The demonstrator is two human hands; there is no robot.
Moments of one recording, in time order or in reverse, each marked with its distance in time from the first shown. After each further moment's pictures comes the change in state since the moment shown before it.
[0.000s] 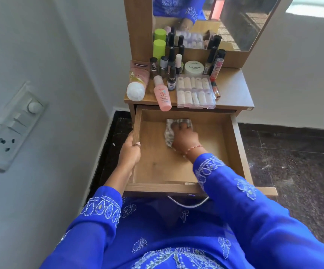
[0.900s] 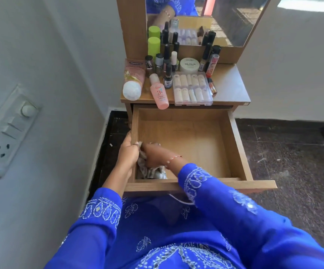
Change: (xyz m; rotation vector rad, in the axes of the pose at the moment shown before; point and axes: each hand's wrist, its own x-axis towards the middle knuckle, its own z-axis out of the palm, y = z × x) left_hand 0.001 -0.001 -0.003 -0.112 -0.053 -0.010; right_hand -0.048 -0.078 -0.011 0.295 -0.411 -0.256
